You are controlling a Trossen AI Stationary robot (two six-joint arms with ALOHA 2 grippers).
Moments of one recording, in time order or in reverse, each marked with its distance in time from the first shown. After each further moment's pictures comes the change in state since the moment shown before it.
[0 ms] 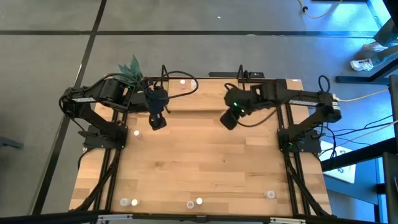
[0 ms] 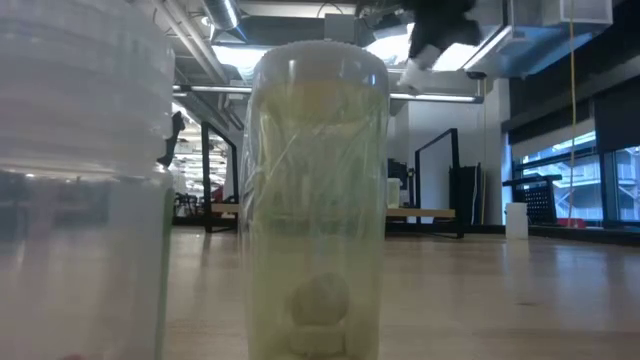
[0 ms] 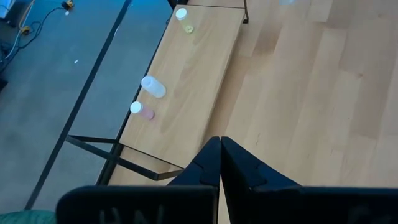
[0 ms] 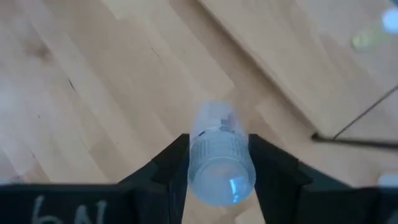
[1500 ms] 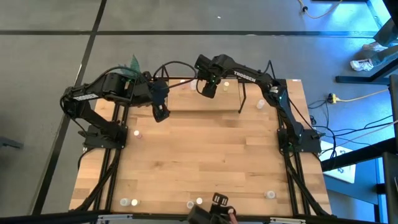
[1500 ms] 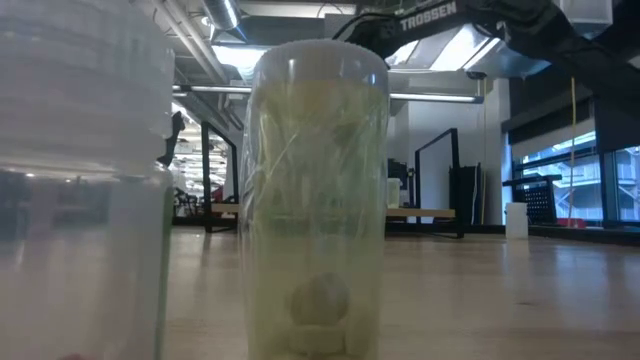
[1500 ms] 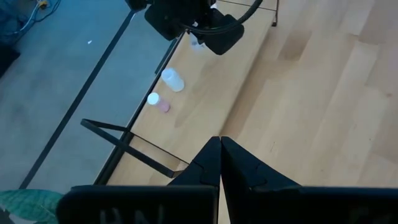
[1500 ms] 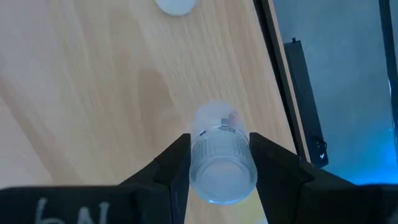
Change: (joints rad) left arm 0.098 0.000 0.000 0.004 0.000 -0.035; right arm -0.454 0.743 0.575 -0.039 0.009 -0.793
